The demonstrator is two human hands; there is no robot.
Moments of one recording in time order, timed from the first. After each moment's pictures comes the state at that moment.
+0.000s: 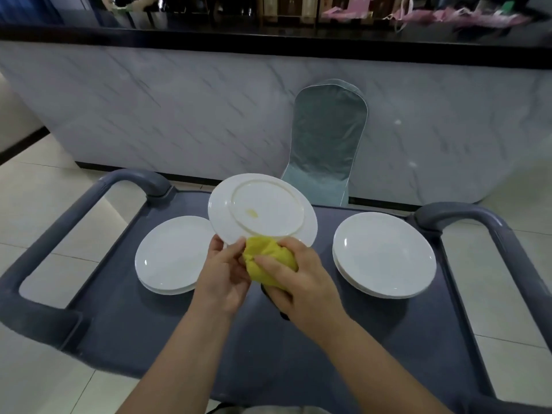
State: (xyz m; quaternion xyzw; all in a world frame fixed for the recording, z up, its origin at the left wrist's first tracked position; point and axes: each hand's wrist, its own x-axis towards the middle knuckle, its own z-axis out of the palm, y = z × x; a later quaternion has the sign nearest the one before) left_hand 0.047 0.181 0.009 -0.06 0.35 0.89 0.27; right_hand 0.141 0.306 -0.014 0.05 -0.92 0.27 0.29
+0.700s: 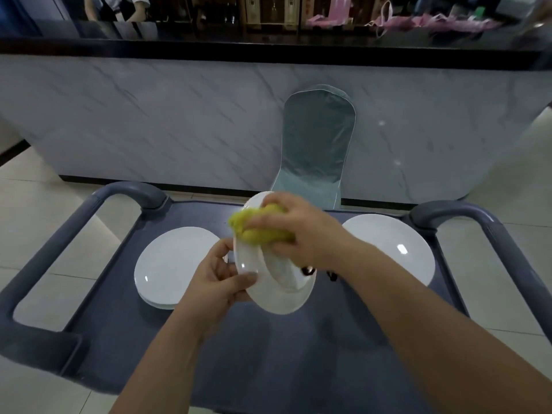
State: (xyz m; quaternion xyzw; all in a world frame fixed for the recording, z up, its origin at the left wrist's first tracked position) left_hand 0.033 0.135 0.015 0.15 0.54 0.76 0.34; right_hand 0.075 0.341 0.072 0.16 -0.94 0.26 0.14
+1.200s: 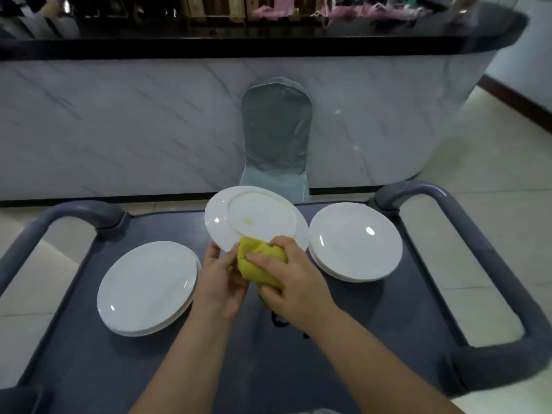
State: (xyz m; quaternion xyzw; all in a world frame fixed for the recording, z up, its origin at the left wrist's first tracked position) left_hand 0.026 0.204 0.004 -0.04 0.39 0.85 0.34; right_hand 0.129 0.306 -0.009 -0.06 -0.92 0.29 0.24
